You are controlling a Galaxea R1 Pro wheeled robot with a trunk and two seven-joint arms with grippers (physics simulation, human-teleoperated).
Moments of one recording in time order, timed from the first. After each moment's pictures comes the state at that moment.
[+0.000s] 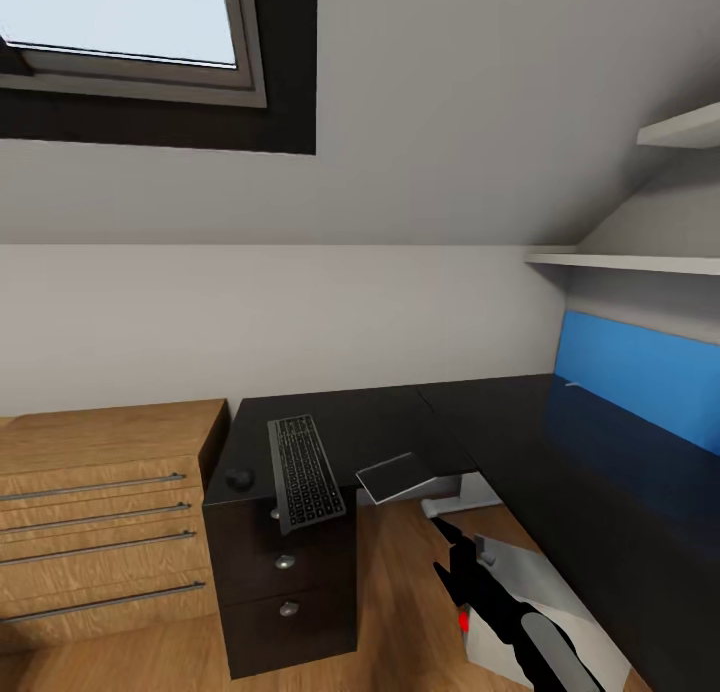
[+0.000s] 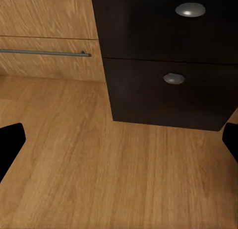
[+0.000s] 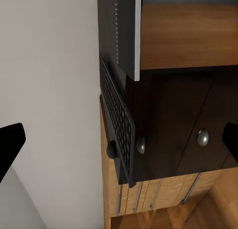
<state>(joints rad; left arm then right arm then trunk) 0.01 -0.02 -0.49 -0.81 0.37 -0.25 0.67 -0.30 -0.04 0.06 -0.82 -1.48 0.41 0.23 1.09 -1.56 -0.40</state>
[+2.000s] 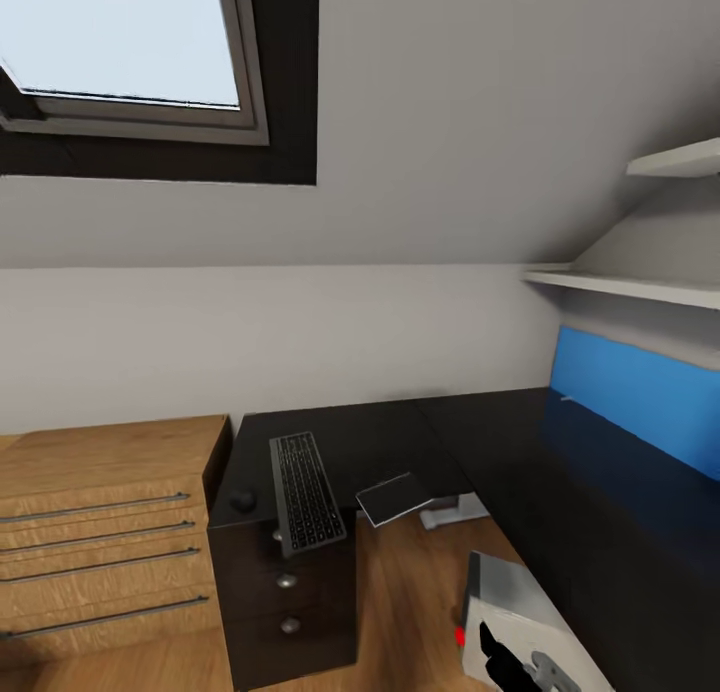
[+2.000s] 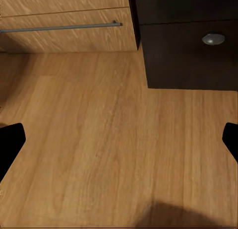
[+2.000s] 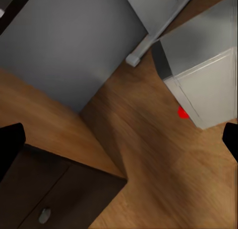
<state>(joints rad) 0.01 -0.01 -0.46 -0.63 0.38 -0.23 0.67 -0.30 -0.02 0.07 -0.29 -0.89 -0.40 0.23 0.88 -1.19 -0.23</state>
